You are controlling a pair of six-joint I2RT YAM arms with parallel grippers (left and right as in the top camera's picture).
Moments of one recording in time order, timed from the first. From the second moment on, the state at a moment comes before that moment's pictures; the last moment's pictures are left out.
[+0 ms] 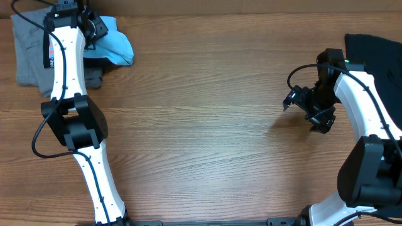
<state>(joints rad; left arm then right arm) 0.18 2.49 2.49 -0.97 0.01 -0.42 -0.09 1.80 1.40 -1.25 -0.15 0.58</state>
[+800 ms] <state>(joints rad) 0.19 2.56 2.49 -0.47 -0.01 -0.42 -0.09 1.80 1.40 -1.30 -0.15 0.57</state>
